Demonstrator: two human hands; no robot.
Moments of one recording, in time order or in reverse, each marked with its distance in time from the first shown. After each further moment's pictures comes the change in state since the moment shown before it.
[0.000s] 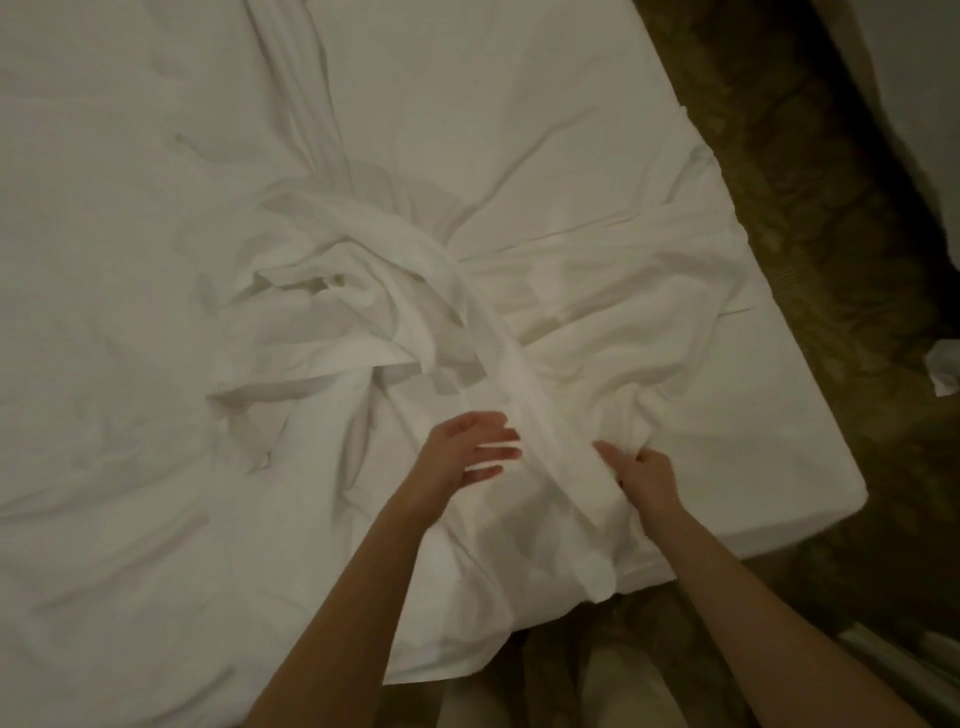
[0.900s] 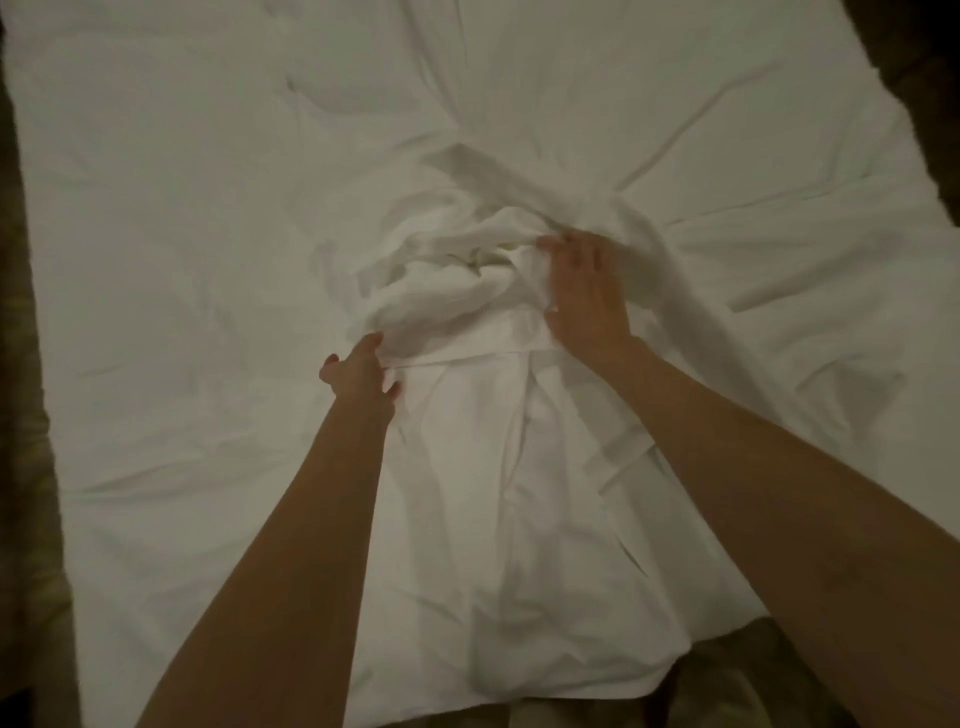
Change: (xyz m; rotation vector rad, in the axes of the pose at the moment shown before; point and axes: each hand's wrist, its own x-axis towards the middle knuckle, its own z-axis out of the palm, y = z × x) left_hand 0.061 0.058 -0.254 -0.563 0.732 -0.045; right_hand 0.018 -0.129 0.263 -1.093 0.249 -1.189
